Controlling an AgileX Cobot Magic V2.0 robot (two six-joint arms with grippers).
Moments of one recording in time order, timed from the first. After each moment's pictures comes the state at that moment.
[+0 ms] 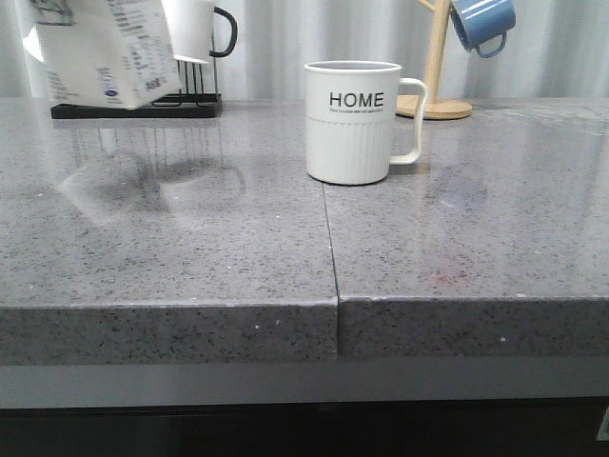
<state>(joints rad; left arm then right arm) -0.54 1.35 -0.85 -0.60 -0.37 0.38 -0.06 0.23 -0.24 -0.09 0.14 0.12</state>
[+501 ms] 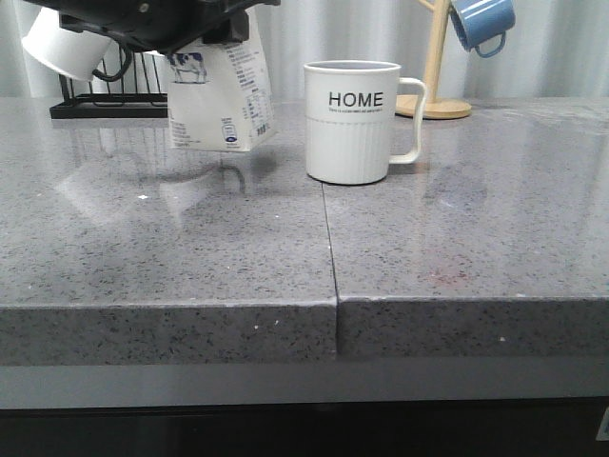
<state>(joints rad) -0.68 1.64 -1.04 -0.78 -0.46 0.42 -0.06 0.23 -0.24 -0.09 0.14 0.12</state>
